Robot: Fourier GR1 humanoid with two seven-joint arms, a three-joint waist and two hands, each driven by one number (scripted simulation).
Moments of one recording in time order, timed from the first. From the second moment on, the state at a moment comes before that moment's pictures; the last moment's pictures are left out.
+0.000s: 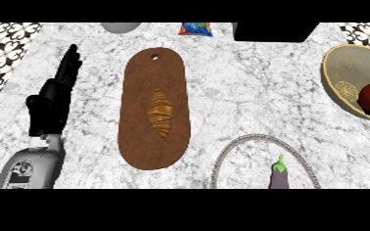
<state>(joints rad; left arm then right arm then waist) -0.22 0.22 0.01 -1.61 -0.16 0.13 0.17 -0.23 -0.60 -0.35 -1.27 0.24 0.09 -0.37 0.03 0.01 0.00</state>
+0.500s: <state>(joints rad) -0.24 0.21 0.00 -1.60 -0.17 0.12 0.17 -0.51 -0.66 -0.35 -0.71 0.46 -0.19 -0.60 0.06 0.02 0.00</state>
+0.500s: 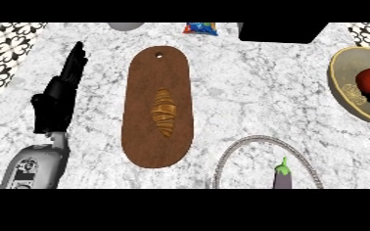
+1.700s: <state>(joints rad) -0.26 0.21 0.01 -1.61 -0.16 0.11 0.18 -0.74 -0.79 -0.52 -0.18 0.32 0.21 -0.81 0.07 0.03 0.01</state>
